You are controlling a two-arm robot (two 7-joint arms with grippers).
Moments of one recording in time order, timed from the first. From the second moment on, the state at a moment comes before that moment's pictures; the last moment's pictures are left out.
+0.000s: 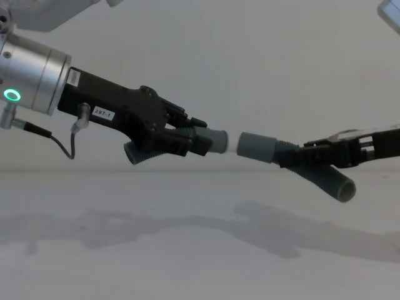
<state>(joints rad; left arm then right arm) -0.83 0.59 0.78 -1.39 -0.33 0.08 -0.93 0.61 0.52 -0.51 -1.28 0.50 0.31 0.95</state>
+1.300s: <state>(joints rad) -0.82 0.60 0.78 -1.40 -0.37 0.08 -0.97 0.62 0.52 -0.52 -1.28 0.52 0.30 0.95</state>
